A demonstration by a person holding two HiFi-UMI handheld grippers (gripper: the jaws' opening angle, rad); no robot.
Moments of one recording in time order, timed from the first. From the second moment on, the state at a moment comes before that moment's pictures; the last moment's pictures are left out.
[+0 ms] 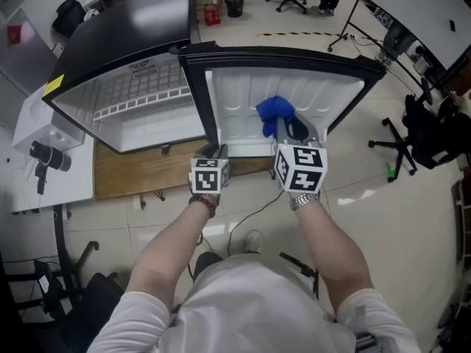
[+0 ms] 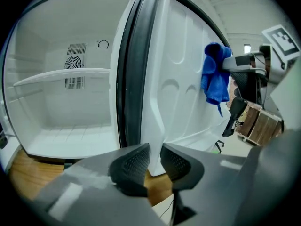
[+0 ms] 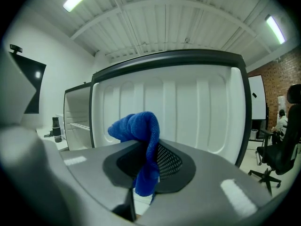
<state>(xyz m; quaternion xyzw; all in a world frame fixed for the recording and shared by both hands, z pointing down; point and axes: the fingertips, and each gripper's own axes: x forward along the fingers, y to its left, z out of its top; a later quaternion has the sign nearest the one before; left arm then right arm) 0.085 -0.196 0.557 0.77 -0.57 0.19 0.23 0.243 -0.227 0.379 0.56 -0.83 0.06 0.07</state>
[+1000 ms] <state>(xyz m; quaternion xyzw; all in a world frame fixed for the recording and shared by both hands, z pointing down) 0.083 -0.195 0.556 0.76 -0.58 0.19 0.22 0.383 -0.239 0.383 0.65 -0.75 0.06 0.08</state>
